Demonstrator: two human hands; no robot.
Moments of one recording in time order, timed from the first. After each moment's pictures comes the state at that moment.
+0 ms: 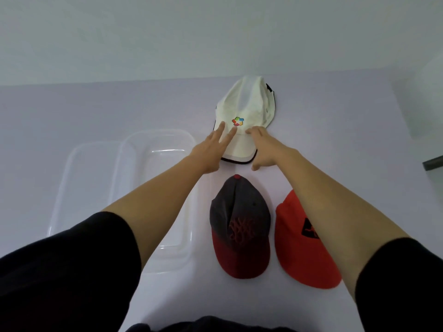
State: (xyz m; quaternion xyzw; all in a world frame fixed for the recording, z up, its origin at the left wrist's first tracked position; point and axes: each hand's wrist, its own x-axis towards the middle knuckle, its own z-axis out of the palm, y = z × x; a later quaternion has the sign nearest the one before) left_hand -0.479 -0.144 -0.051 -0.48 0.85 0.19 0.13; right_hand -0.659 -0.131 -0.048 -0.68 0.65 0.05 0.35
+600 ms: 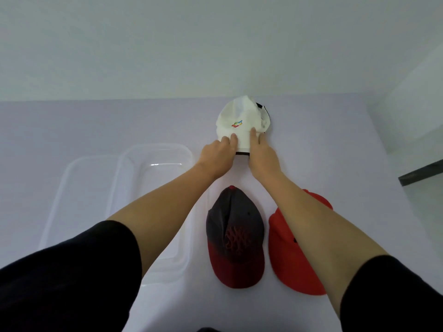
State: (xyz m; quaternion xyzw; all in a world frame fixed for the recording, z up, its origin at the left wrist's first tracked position) left_hand -0.511 -0.137 -0.019 -0.51 0.86 0.01 0.05; right_hand -0.639 -0.115 -0.033 -0.65 0.75 -0.07 0.15
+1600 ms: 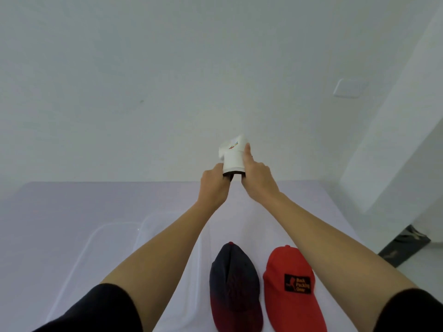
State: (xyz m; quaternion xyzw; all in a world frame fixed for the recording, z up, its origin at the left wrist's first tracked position) left_hand -0.487 -0.076 0.154 -0.55 0.72 0.23 -0.36; right_hand -0.610 -0.056 0.175 -0.70 0.68 -0.22 0.05
